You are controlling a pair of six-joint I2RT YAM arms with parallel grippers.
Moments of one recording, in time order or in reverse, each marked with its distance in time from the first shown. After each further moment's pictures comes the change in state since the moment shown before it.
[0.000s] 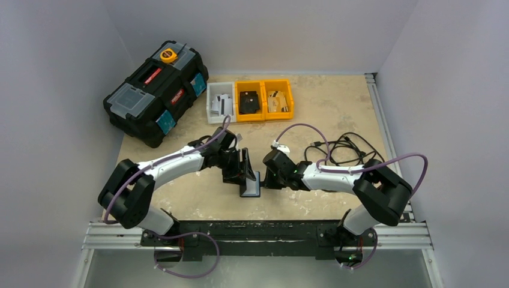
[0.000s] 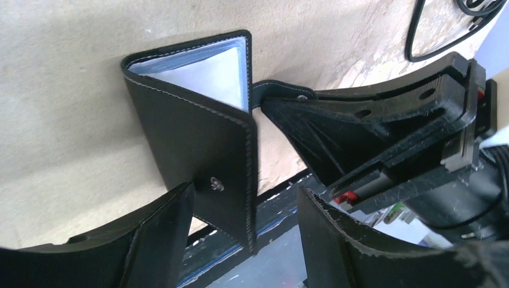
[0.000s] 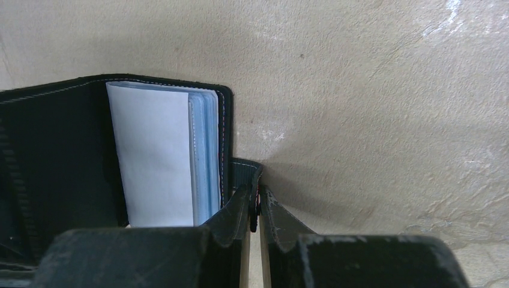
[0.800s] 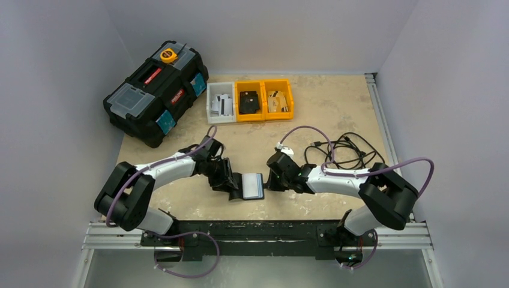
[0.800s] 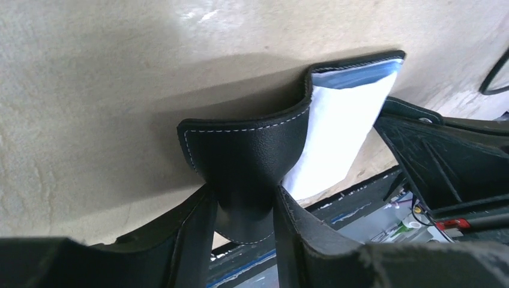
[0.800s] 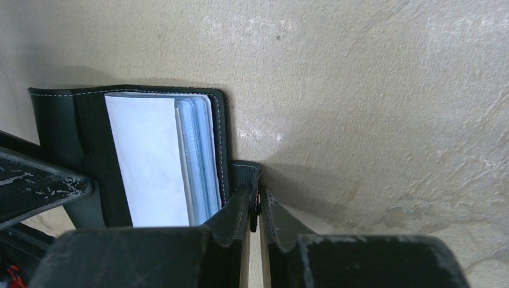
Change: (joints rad) left arm 0.119 -0.013 -0.184 0.029 -0.018 0.013; right arm -0.003 -0.058 -0.063 0.011 0.003 0.023
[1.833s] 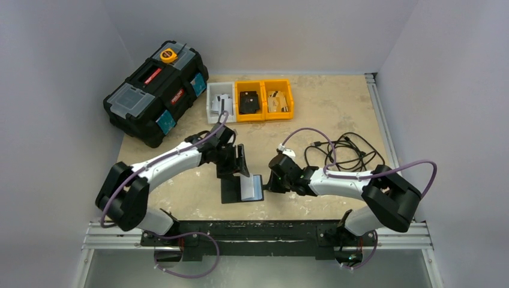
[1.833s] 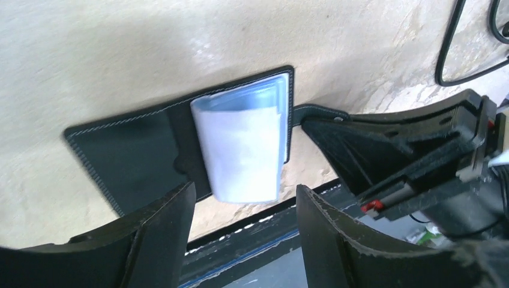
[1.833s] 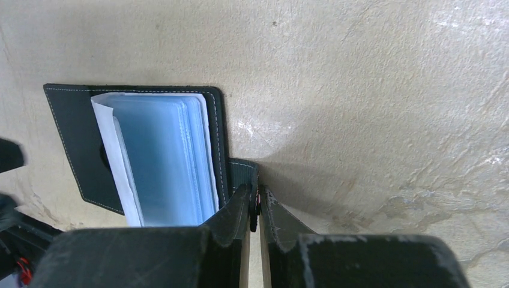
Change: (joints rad) left arm -0.108 0.047 0.280 -0.164 -0.087 0.037; right arm 0.004 -0.027 -0.031 0.025 -0.010 0.025
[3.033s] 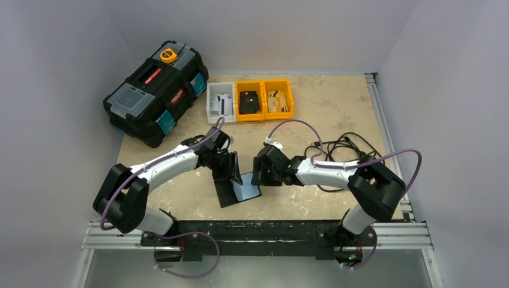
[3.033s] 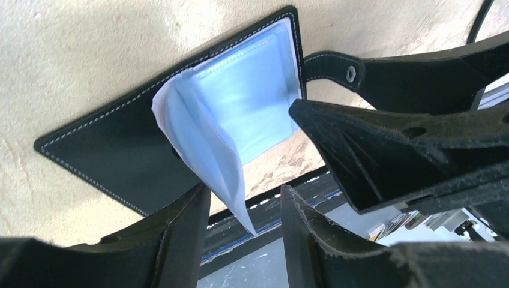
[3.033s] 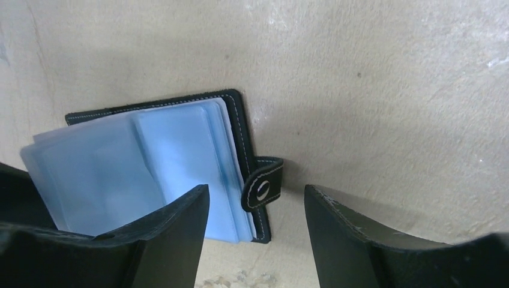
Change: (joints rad) left arm 0.040 -0.085 -0.098 -0.052 0.067 0.048; right arm 0.003 0.142 0.199 -0.094 -0.037 -0.082
